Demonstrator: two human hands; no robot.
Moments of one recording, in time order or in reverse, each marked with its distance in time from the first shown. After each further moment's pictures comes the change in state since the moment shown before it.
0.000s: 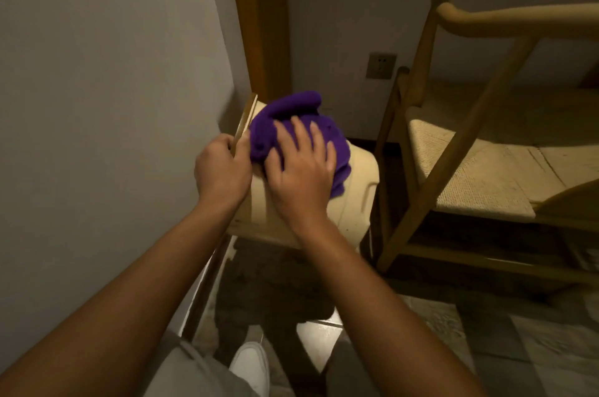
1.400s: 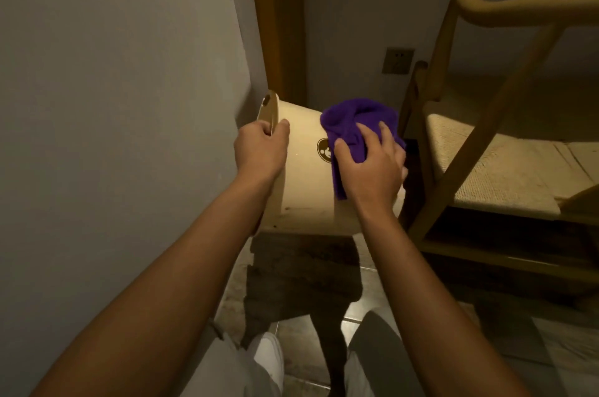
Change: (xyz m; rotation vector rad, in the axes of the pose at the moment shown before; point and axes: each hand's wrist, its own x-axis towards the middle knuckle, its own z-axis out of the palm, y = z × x) left_hand -0.001 0.035 0.010 -0.239 -0.110 -0.180; right_hand 0.007 0.057 -0.045 0.048 0.055 0.330
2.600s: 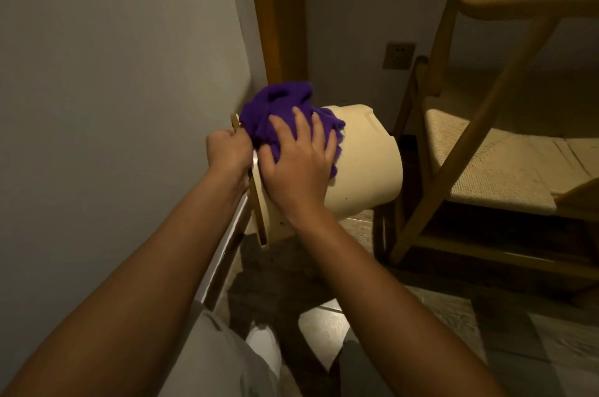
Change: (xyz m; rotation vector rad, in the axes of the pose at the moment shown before) left_hand 0.019 -0.032 -0.020 -0.348 0.087 -0.264; right_hand -0.047 -0.072 0.044 -0.054 -0.038 -0.351
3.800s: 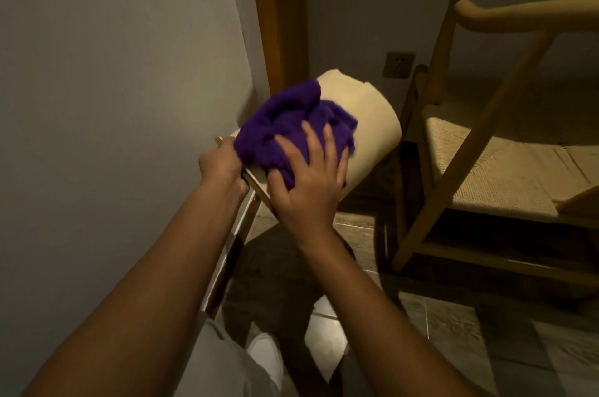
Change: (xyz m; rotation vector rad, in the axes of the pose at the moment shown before) left_hand 0.017 -0.006 -0.010 -0.379 0.094 -0.269; right_hand -0.022 0.011 -0.007 0.119 0.126 -0.077
